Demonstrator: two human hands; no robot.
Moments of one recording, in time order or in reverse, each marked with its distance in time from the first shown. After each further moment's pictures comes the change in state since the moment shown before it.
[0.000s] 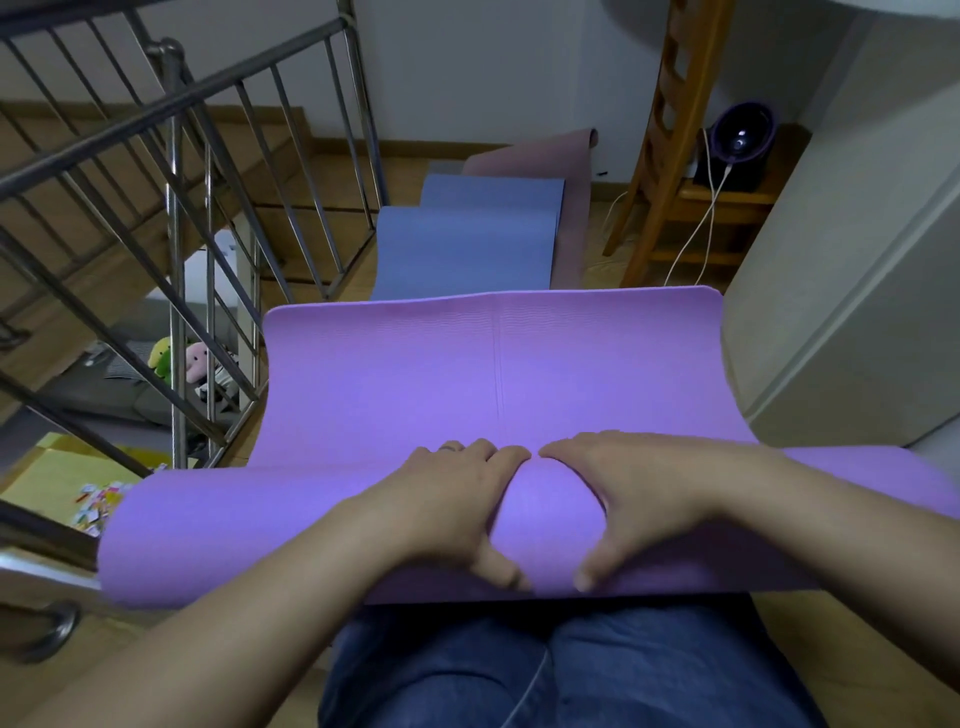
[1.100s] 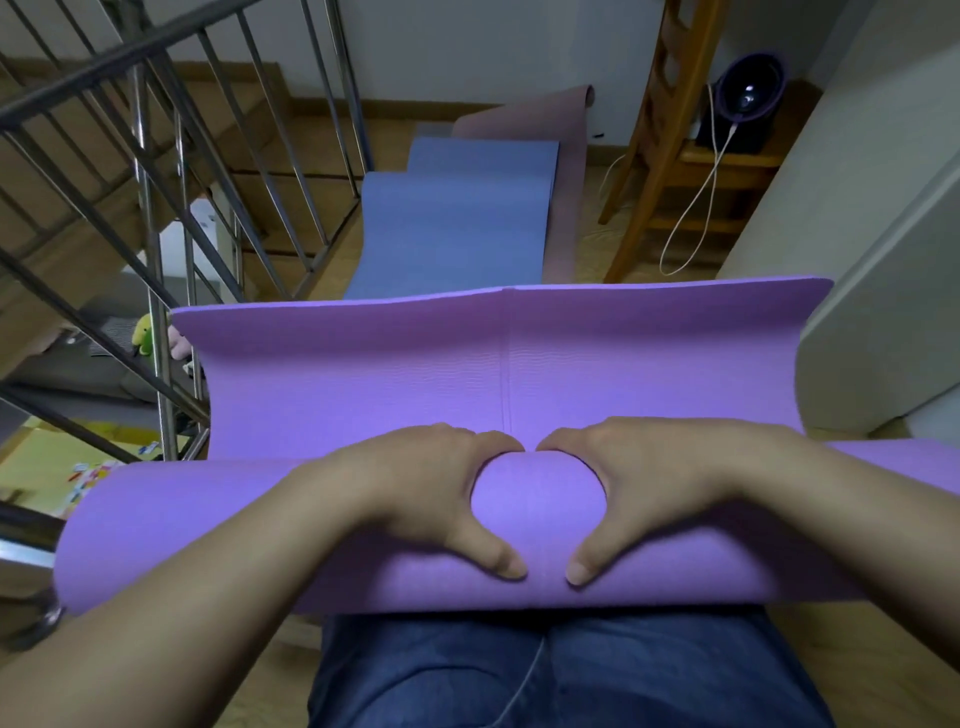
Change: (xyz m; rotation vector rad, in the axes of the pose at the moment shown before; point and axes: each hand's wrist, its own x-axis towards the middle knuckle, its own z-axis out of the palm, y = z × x) left_hand 0.004 -0.015 -0.016 -0.237 -0.126 0.015; right_hand -0.001 0.004 -0.007 0.130 -0.044 -0.036
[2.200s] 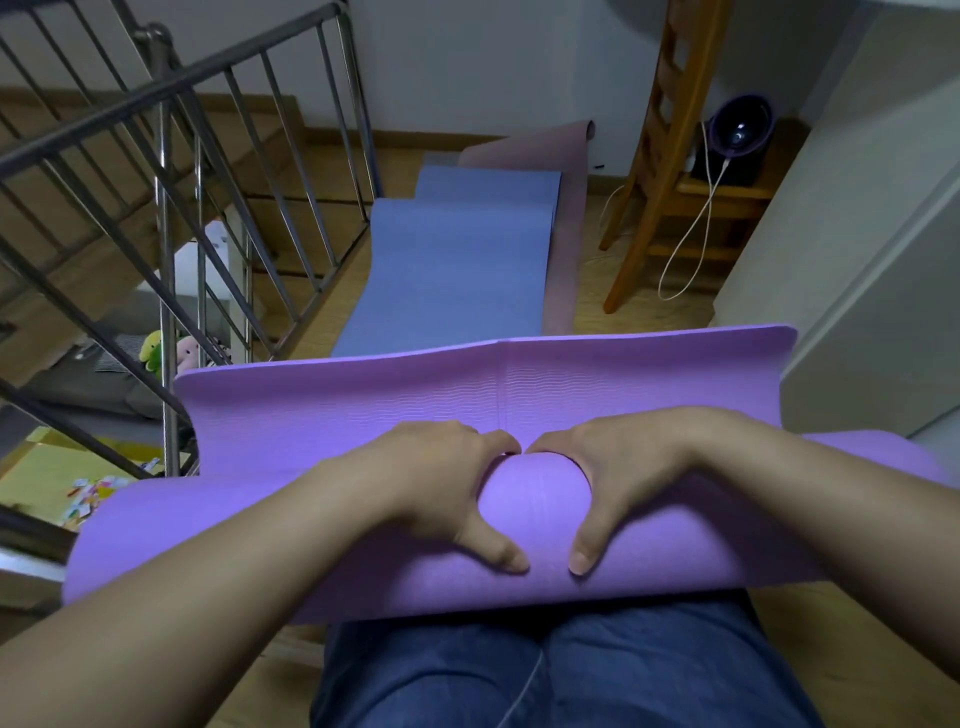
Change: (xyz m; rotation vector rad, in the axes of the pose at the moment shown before) left_hand 0.001 0.008 -0.007 0.204 0.088 -0.046; right_hand 0.020 0.006 -0.015 0.042 -0.101 -0.009
